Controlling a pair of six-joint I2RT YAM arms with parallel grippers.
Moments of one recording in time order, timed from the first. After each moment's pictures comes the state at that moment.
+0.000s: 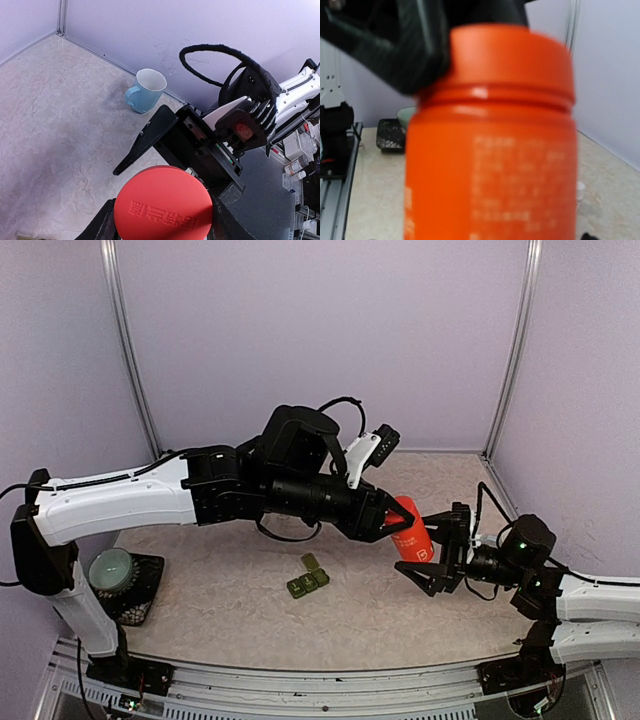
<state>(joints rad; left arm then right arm) -1.20 1.71 1.63 -0.34 0.13 -0.34 0.80 0.84 0.27 0.68 -0.47 -0.07</state>
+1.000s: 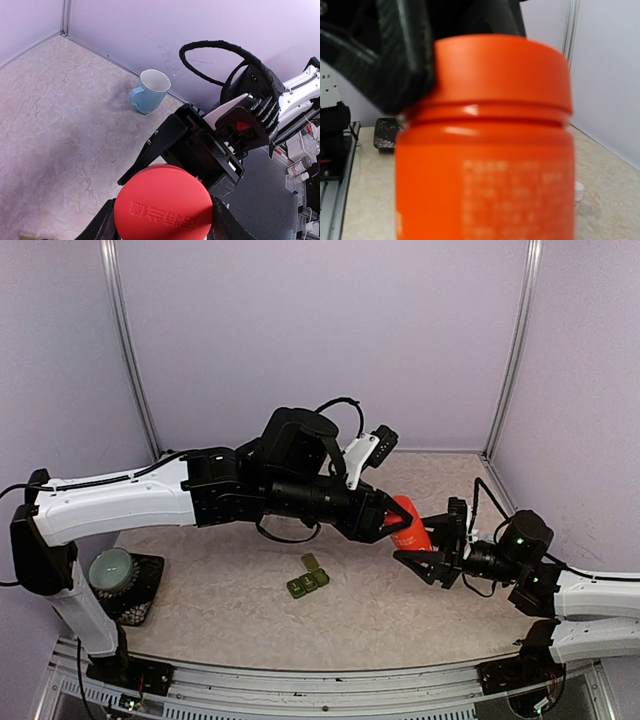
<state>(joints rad) -1.21 1.71 1.61 -0.33 0.11 -0.34 0.80 0.89 0.30 0.69 -0.47 -0.07</state>
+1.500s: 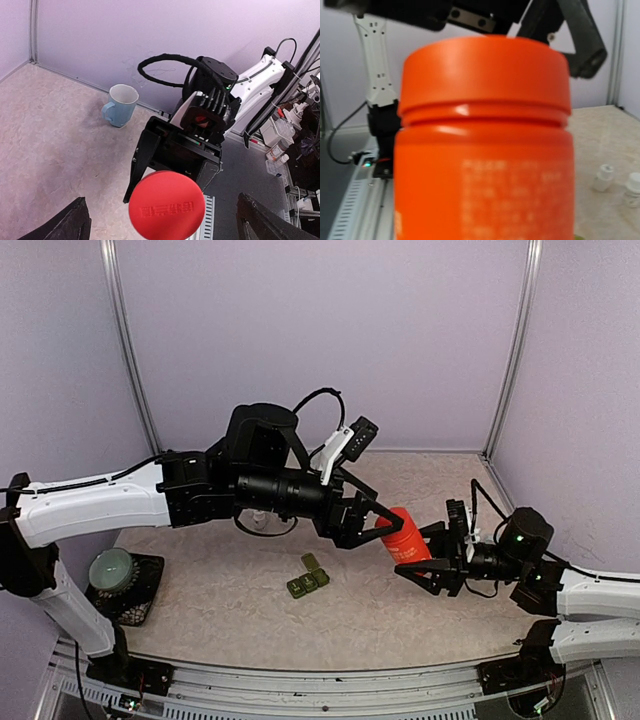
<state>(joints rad) -1.14 1.58 1.45 -0.18 0.31 -0.25 0.80 0.87 0.32 0.61 -0.62 0.04</state>
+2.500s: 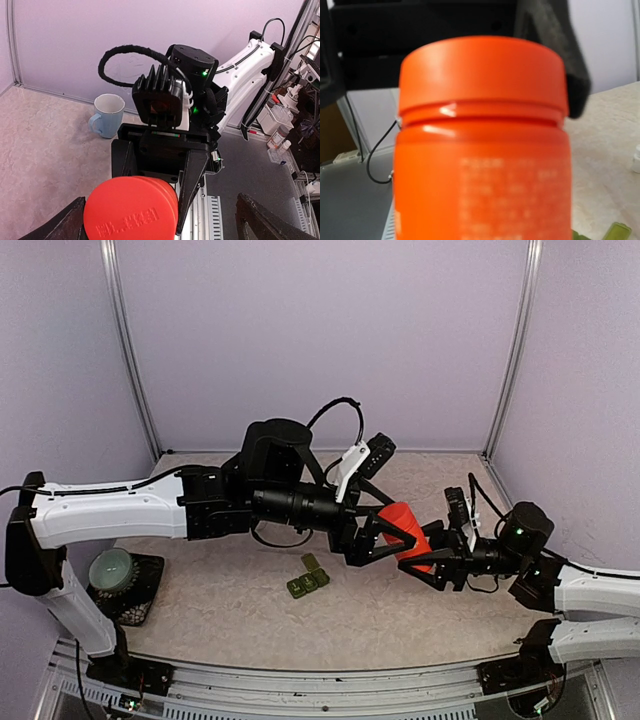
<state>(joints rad) -1.17 1.63 1.41 -0.04 0.39 -0.16 0.73 0.91 0.34 0.65 -0.72 0.28</state>
